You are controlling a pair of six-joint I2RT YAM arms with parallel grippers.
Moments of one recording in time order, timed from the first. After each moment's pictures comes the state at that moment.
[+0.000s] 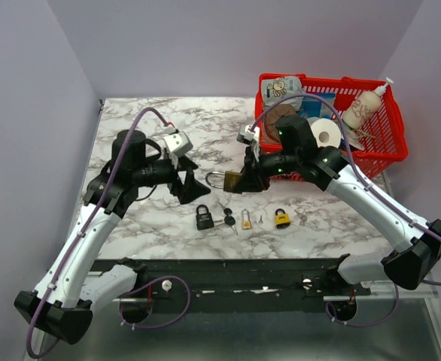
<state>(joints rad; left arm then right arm) -0.43 0.99 1.13 -0.62 0.80 0.19 0.72 1.35 1.36 -0.64 -0.77 -0.18</state>
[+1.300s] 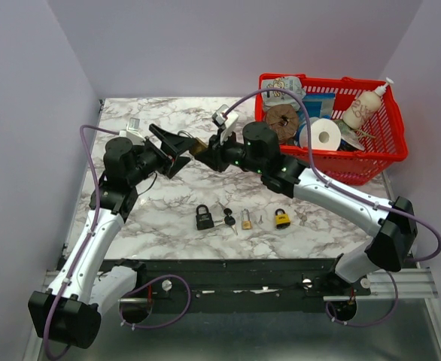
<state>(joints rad) -0.22 0.94 0.87 -0.10 0.48 -1.26 0.90 1.52 1.34 0.01 -0.15 0.12</state>
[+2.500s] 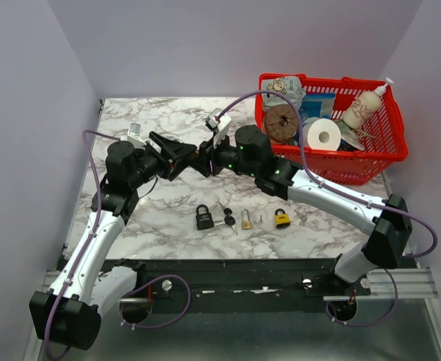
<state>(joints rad) -0.22 0.93 0.82 -0.08 0.47 -1.28 0.94 1.57 1.35 0.02 -0.12 0.15</state>
